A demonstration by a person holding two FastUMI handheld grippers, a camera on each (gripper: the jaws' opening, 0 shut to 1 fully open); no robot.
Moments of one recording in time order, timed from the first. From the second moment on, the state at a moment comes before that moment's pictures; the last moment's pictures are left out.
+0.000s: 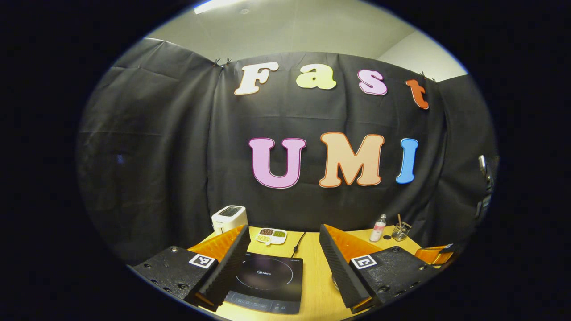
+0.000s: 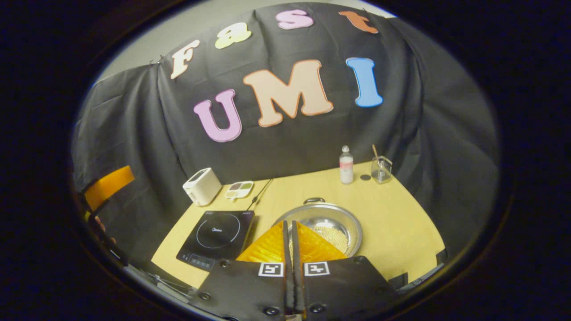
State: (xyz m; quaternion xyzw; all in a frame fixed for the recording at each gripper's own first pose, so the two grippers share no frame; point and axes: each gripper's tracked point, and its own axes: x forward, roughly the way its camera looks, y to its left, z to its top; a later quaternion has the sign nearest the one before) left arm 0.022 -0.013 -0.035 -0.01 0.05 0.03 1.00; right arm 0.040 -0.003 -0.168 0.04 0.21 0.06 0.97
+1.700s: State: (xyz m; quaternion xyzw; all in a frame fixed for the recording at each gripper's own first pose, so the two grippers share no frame) left arm 0.003 0.028 -0.068 0.00 0.11 0.11 0.99; right arm 0.013 0.021 -0.396 -0.01 0.50 0.13 0.86
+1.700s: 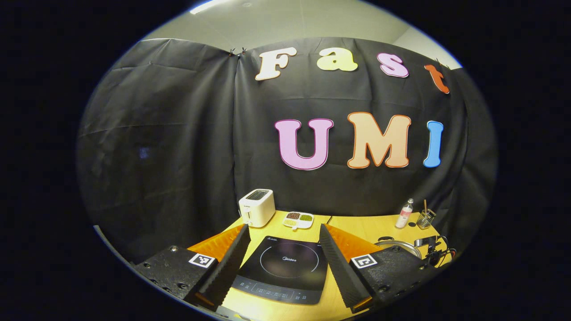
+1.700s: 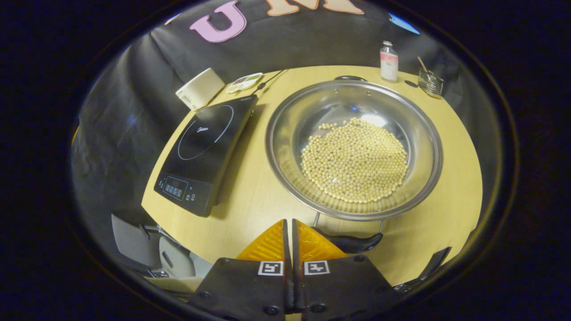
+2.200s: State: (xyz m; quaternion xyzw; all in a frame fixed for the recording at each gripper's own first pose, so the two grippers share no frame) left arm 0.003 0.012 -0.073 -0.01 0.11 0.10 0.99; right arm 0.019 -0.019 -0.395 0.01 0.50 0.07 0.86
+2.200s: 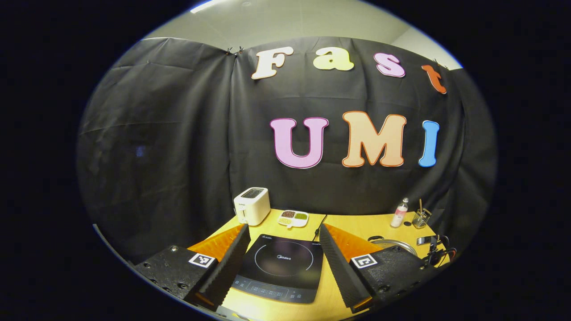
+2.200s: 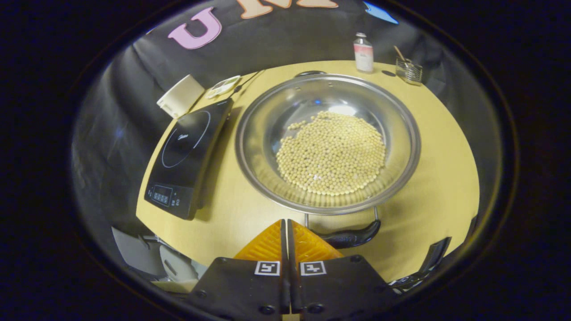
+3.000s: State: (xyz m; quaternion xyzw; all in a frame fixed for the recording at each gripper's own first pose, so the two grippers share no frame) left arm 0.013 0.006 -0.091 -0.03 0.13 0.10 0.99; right arm 0.062 -0.135 -0.391 -0.03 0.49 -0.06 0.87
